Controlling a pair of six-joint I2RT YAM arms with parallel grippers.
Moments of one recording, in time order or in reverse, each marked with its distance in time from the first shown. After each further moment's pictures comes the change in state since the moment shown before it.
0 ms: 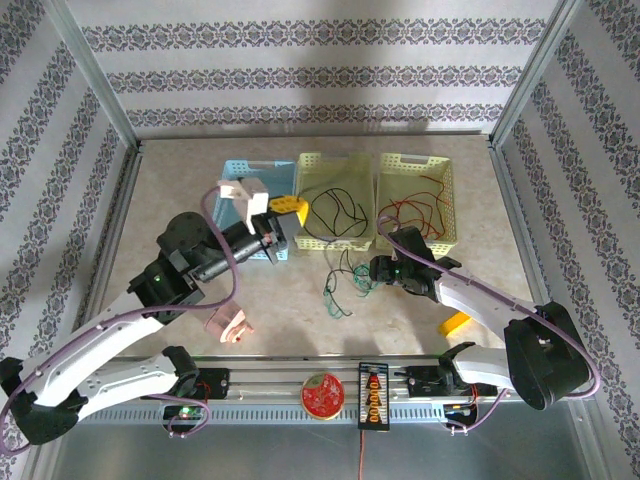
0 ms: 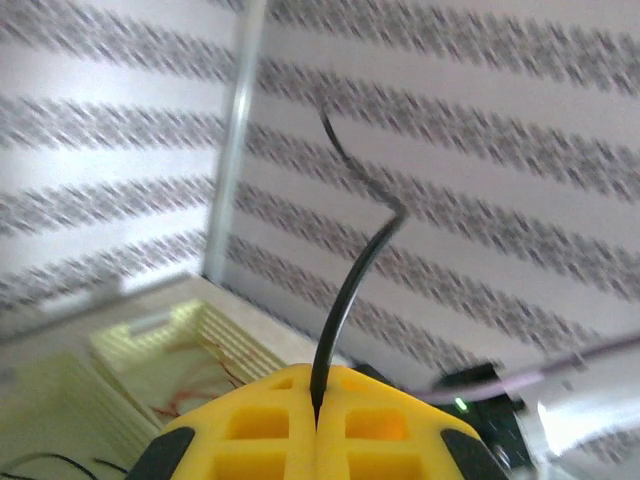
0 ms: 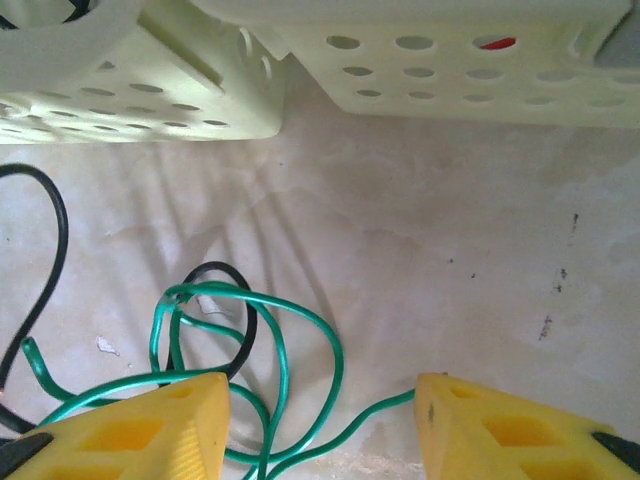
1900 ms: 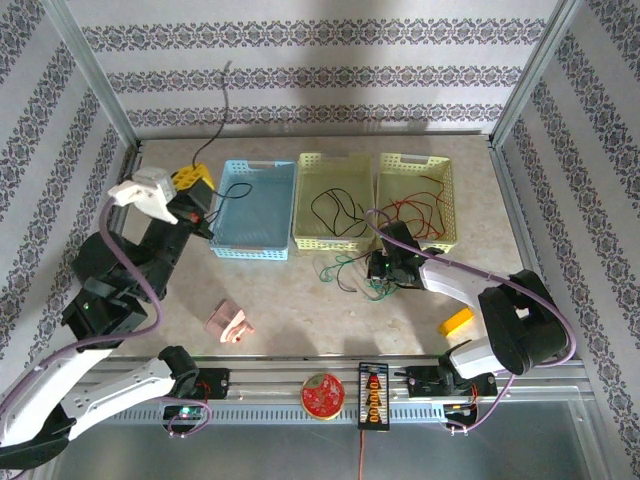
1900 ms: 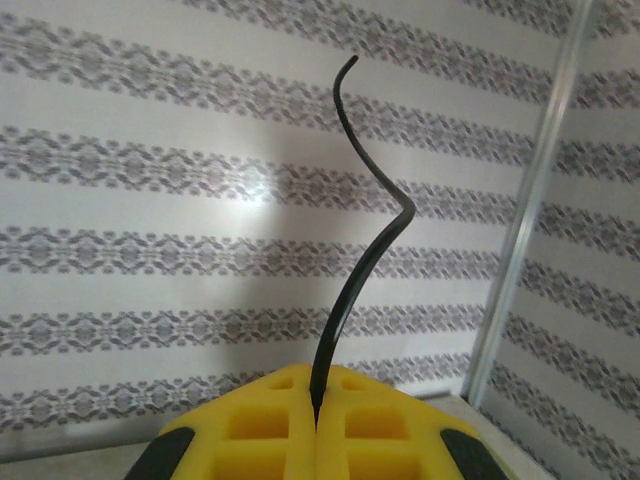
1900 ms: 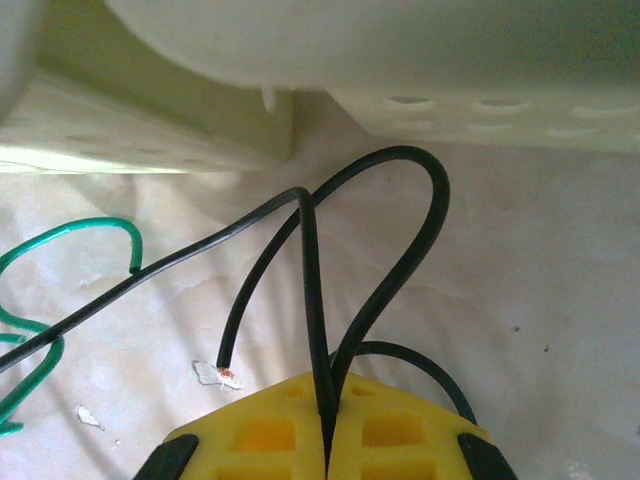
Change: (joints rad) left arm 0.036 -0.152 0.162 -0.215 -0.521 0.190; right arm 0.013 0.193 0.065 0.075 -0.008 0.037
